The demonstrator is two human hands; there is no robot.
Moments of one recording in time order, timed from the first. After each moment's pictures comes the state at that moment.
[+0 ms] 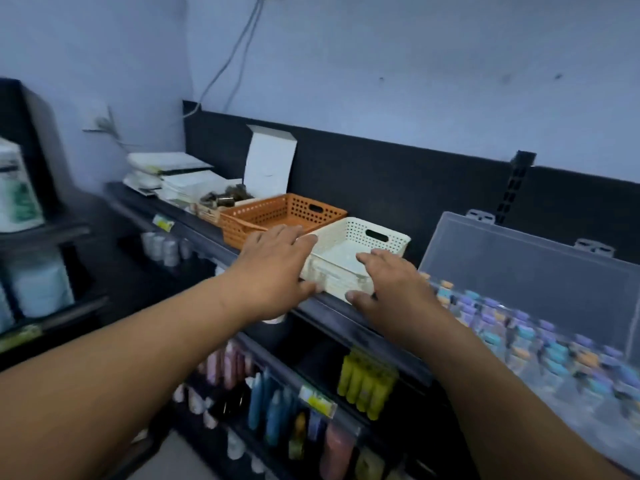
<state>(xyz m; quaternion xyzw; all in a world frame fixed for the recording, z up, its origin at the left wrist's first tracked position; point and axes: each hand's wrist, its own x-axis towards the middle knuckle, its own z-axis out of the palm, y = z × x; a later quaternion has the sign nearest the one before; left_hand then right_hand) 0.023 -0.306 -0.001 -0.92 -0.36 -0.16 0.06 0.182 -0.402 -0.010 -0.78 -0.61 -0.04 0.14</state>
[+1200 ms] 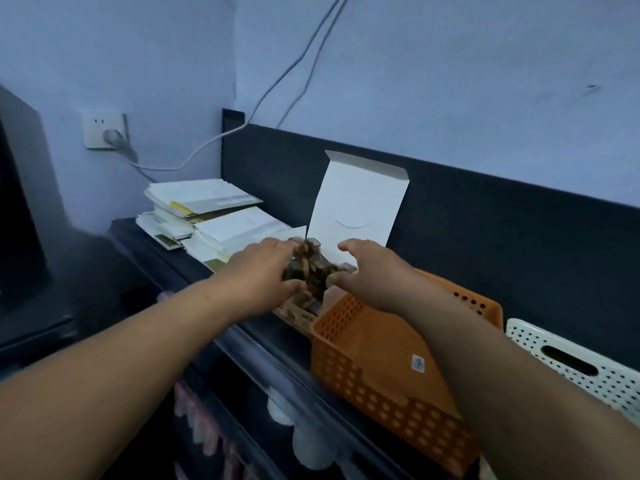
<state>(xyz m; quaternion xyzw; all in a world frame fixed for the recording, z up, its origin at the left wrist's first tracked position) -0.049 0.115 -0.009 -0.88 -0.43 -0.17 -0.06 0.123 0.047 0.017 -0.74 -0.65 0.05 0.16</state>
